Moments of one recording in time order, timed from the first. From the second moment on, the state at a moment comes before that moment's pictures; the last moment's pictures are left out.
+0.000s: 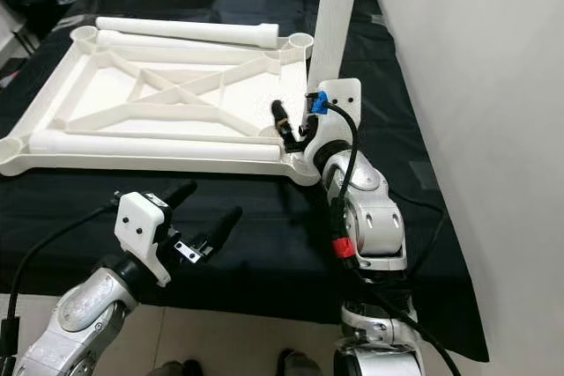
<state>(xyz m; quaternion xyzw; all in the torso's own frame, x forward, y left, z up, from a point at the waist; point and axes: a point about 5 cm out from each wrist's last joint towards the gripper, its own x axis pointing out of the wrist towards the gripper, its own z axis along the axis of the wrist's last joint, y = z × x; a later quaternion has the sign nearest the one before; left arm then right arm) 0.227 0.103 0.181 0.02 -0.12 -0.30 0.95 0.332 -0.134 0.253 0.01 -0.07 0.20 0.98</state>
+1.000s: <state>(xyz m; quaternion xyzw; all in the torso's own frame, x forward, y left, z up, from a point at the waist) 0.226 0.104 0.180 0.02 -0.12 -0.30 0.95 0.339 -0.185 0.291 -0.09 -0.10 0.46 0.88</state>
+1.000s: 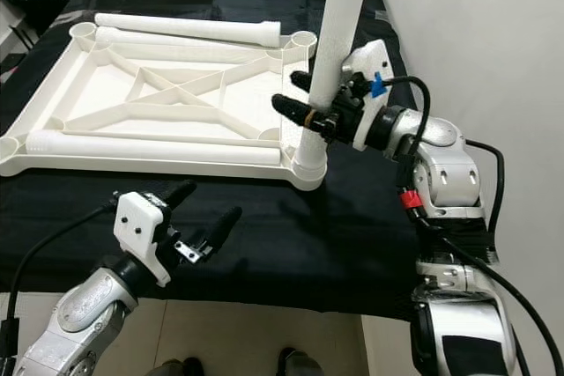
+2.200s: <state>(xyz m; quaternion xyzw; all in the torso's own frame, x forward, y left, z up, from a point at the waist) 0.227 0.104 0.180 0.02 -0.12 -0.30 0.95 0.341 -0.145 0.239 0.01 -0.04 0.18 0.98</state>
